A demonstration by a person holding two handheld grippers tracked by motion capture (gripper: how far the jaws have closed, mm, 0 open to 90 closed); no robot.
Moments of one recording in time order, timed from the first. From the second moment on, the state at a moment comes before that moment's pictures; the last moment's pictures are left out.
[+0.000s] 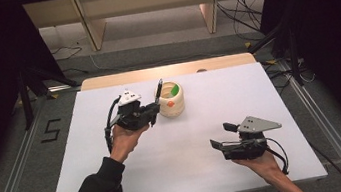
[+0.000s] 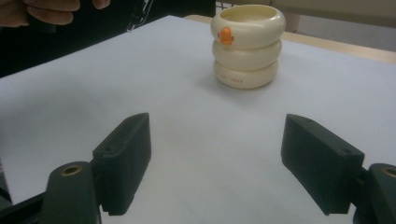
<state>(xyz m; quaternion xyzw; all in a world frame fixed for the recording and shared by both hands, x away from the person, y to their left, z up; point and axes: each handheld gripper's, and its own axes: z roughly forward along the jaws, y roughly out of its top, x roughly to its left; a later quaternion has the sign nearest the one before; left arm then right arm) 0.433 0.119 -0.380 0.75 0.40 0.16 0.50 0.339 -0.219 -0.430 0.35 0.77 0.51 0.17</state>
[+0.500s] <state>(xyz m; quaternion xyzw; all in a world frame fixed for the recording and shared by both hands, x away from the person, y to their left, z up) 0.461 0.110 -0.372 0.72 0.41 0.18 0.53 0.331 -0.225 -0.438 0.35 0.77 0.51 0.17</state>
